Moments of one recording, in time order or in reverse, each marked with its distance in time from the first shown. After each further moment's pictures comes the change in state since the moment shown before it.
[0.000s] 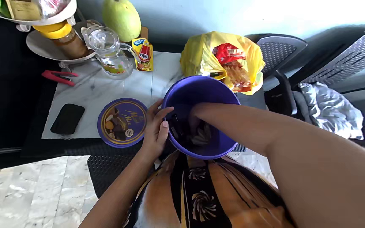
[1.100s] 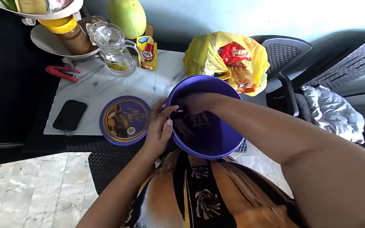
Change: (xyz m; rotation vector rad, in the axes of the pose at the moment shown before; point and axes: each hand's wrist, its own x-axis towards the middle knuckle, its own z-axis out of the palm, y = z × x) left_hand 0.001 0.000 -0.002 0.025 -0.019 -0.007; right_hand -0.018 0.003 -0.051 0.025 0.152 -0.514
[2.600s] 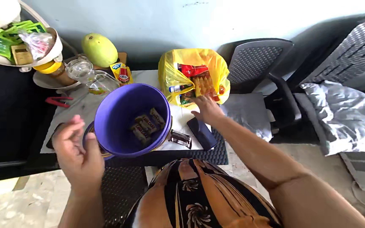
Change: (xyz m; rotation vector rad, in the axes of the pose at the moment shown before) left_hand 0.013 0.099 0.011 0.541 0.366 0.176; right_hand -0.081 0.177 0.111 0.375 0.790 0.147
